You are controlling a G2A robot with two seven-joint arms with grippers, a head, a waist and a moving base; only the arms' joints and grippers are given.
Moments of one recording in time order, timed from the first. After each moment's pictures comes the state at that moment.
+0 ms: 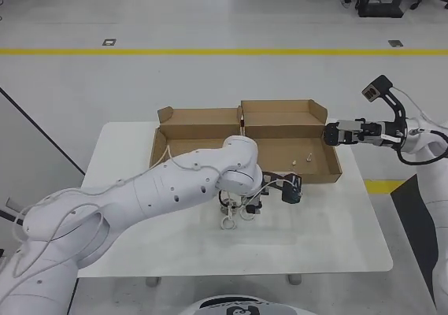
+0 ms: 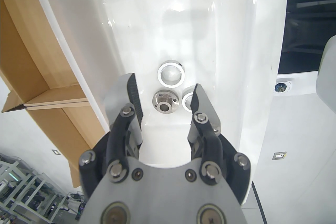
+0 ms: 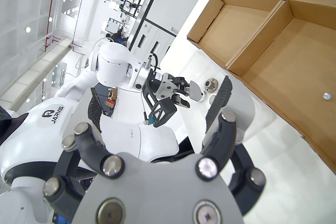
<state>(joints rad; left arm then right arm) 0.43 -1.37 -0.17 -1.45 0.59 -0.58 -1.24 -1.00 -0.94 1.51 -1.25 0.44 -0.26 1.54</state>
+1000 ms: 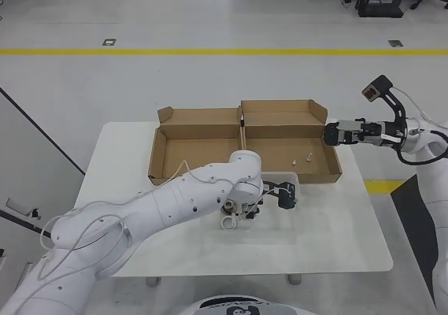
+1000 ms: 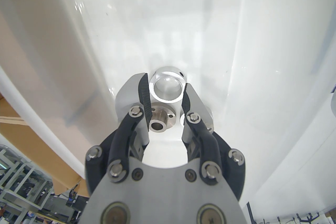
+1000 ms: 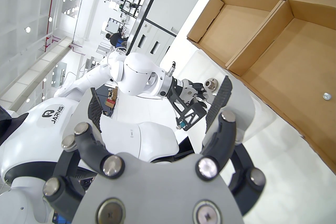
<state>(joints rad) 0.54 -1.47 -0.17 -1.27 0.73 -0.57 -1.25 -1.00 -0.94 1.51 -1.25 0.44 -0.26 1.54</state>
